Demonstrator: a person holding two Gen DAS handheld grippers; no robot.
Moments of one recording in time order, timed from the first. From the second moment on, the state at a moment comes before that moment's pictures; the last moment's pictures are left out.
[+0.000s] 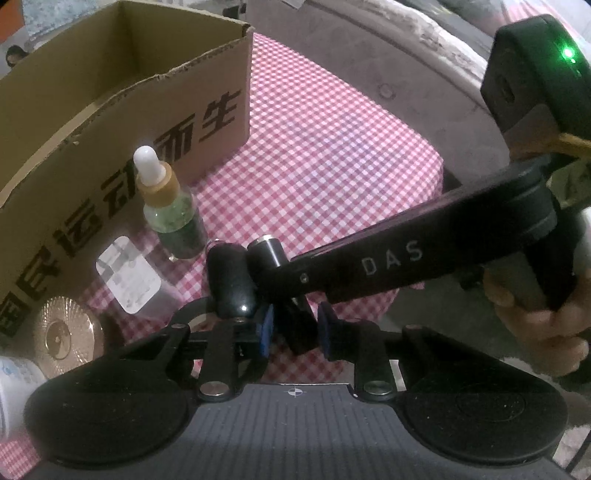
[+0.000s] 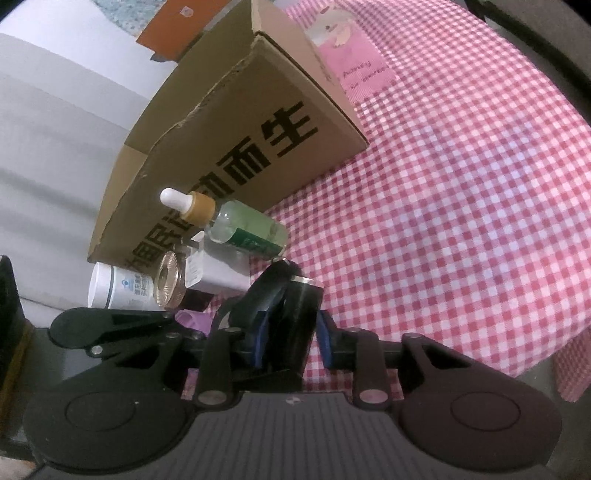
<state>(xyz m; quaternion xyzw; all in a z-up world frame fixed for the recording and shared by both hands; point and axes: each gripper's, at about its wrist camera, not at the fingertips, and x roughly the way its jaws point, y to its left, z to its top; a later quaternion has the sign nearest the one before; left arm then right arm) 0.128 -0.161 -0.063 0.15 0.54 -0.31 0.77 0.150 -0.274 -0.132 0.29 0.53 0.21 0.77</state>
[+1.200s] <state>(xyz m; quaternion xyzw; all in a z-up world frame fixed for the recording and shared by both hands) 0.130 -0.158 -0.070 0.11 0.52 -0.29 0.79 0.145 -0.277 -0.128 0.29 0.51 0.19 0.79</state>
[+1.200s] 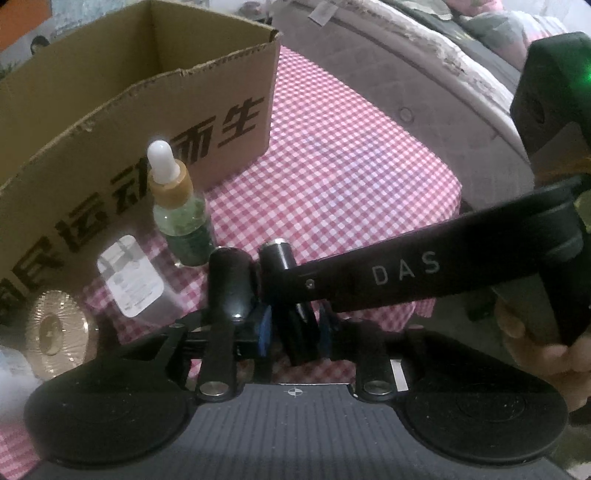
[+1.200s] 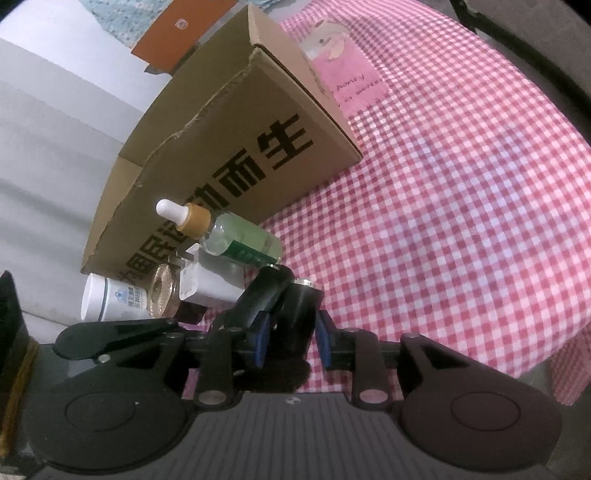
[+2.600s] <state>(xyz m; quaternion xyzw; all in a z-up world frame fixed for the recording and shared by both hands) 0.235 0.000 0.022 0.01 0.48 -0.09 0.87 0.326 -0.102 -0.033 0.13 0.54 0.38 0.74</state>
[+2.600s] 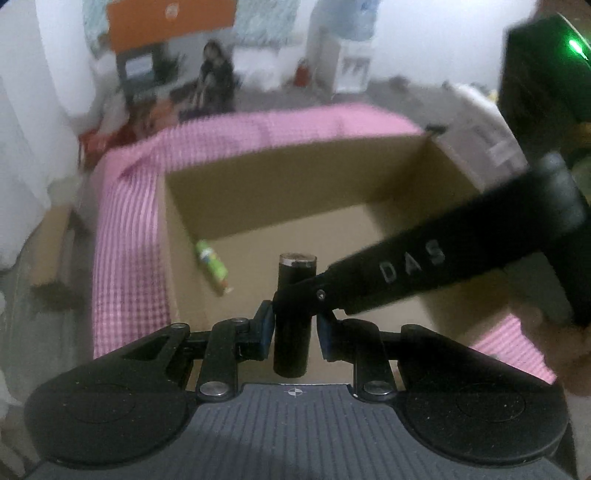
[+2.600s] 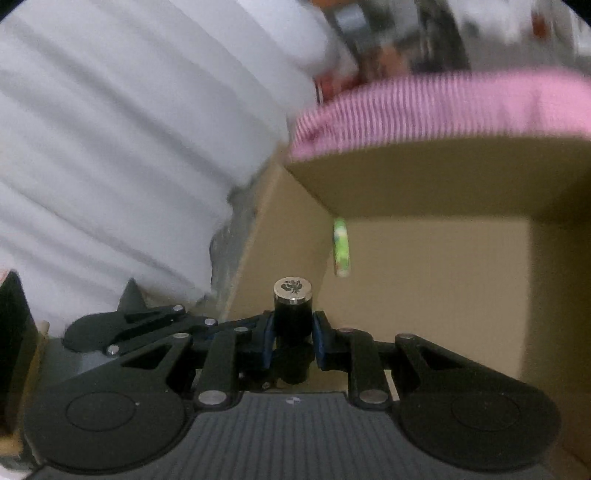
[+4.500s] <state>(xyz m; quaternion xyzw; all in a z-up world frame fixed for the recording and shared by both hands) 0.133 -0.117 -0.043 0.11 0.49 -0.30 0.81 0.170 -0.308 -0.145 0.40 0.52 0.23 0.72</state>
